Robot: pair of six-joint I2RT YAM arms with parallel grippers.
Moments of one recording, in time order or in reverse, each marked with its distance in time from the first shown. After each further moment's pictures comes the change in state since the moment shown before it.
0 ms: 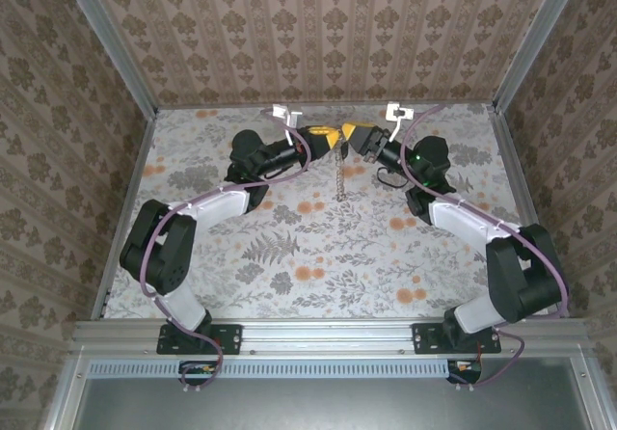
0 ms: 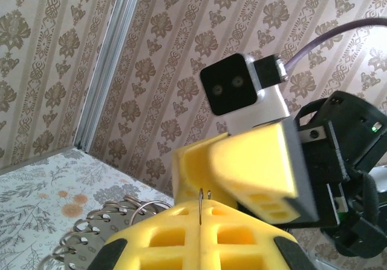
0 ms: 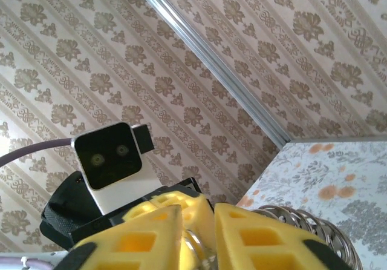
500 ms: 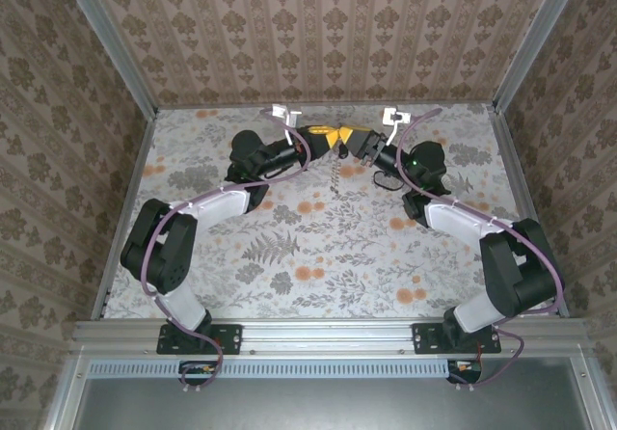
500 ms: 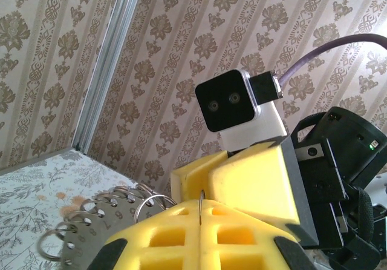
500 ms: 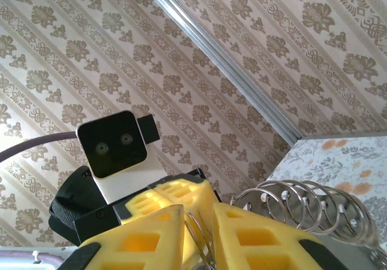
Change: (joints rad) left arm 0.002 0.006 0.000 0.017 0.001 -0.011; right arm 0.023 0.021 -0.039 0.087 0.000 0.040
